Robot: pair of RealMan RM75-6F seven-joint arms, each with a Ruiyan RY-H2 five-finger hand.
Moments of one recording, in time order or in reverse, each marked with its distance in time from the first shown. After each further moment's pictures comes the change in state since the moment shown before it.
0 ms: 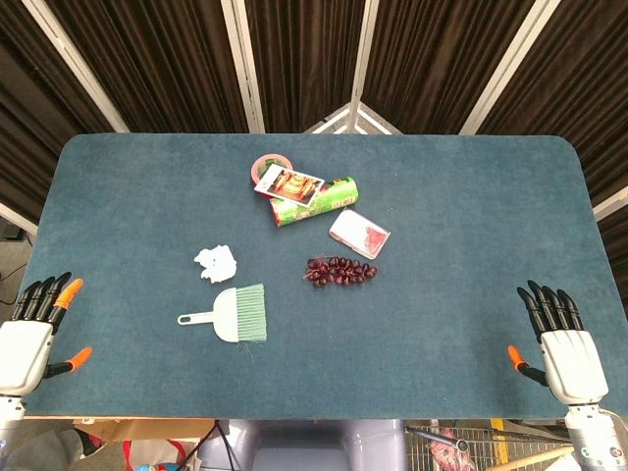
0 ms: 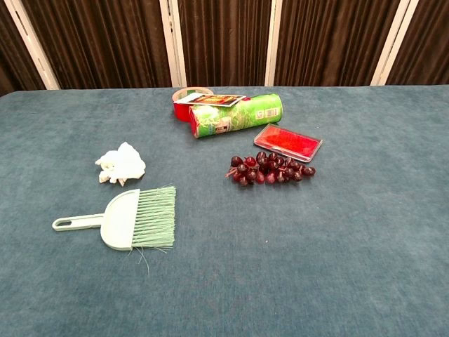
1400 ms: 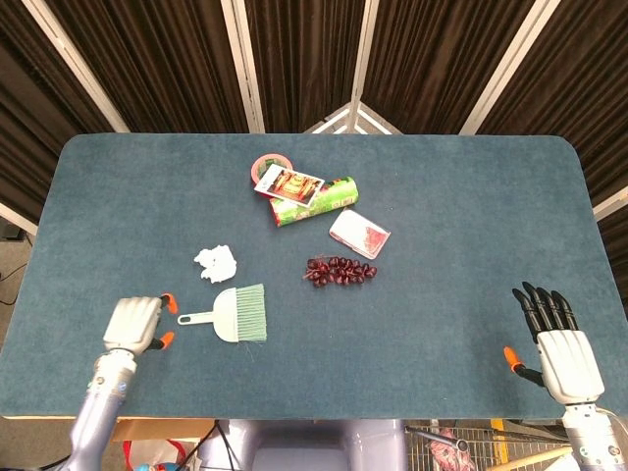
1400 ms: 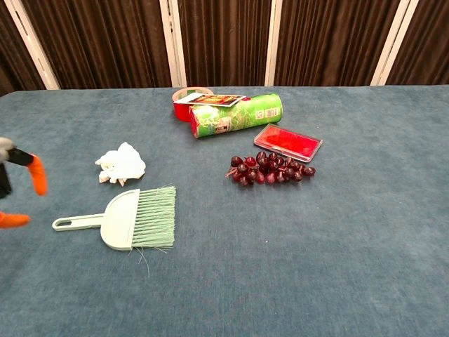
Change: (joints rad) left arm -0.301 -0.307 -0.155 -0.227 -0.680 -0.300 0.686; right arm 0.009 0.010 -0.008 -0.016 0.005 -0.030 0.026
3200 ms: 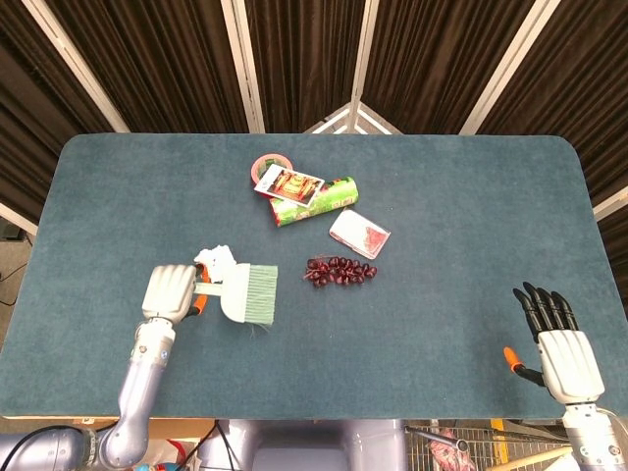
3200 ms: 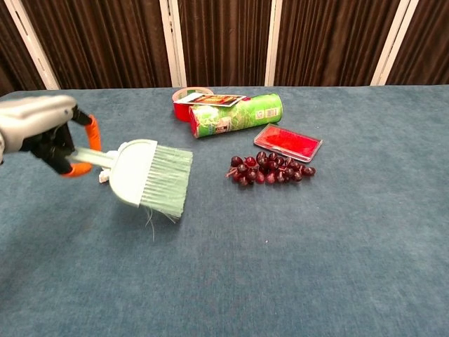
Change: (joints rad) left arm -0.225 -0.118 -0.109 0.033 -0.120 0.102 0.102; right arm 0.001 0.004 0.001 -0.009 0.013 -0.008 0.020
